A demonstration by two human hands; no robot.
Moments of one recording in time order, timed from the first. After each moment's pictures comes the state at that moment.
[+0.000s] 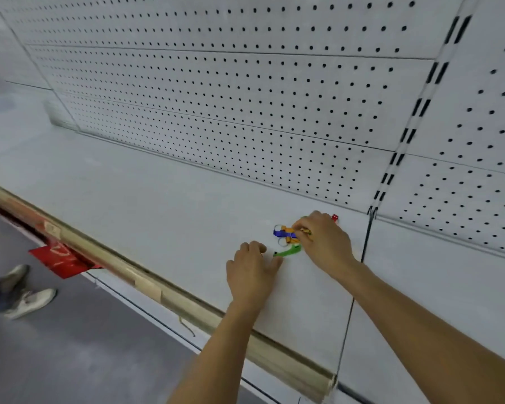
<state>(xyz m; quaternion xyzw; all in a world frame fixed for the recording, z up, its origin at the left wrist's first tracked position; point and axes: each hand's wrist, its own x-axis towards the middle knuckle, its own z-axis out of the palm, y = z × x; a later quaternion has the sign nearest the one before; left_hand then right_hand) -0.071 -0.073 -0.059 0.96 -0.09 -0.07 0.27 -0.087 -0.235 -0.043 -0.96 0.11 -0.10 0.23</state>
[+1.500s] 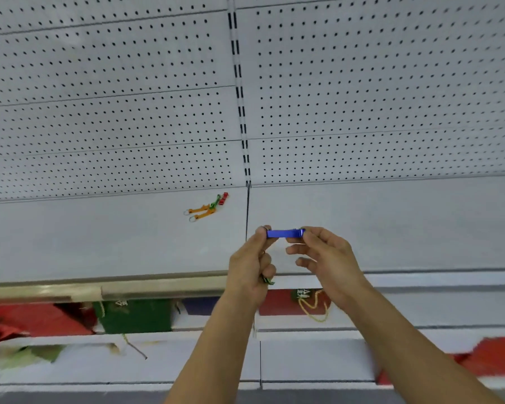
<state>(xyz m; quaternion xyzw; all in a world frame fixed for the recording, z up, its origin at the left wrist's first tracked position) -0.303 -0.078 0.026 0.50 -0.02 -0.42 0.76 -0.415 -0.165 0.034 -0.52 0.30 -0.30 0.74</state>
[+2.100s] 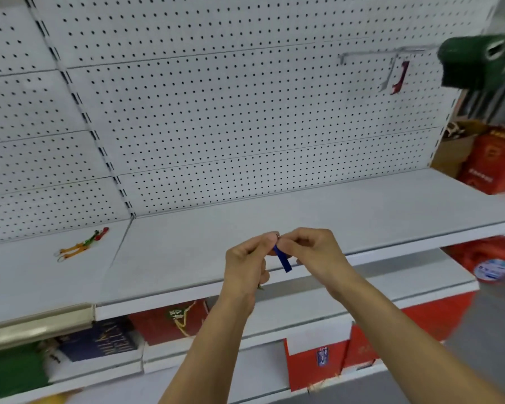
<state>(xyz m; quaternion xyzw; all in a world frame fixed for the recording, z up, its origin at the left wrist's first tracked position) -0.585 -0.244 0.062 0.59 -0.27 -0.39 0.66 -0.705 -0.315 0.083 -0.68 0.34 -0.31 0.57</state>
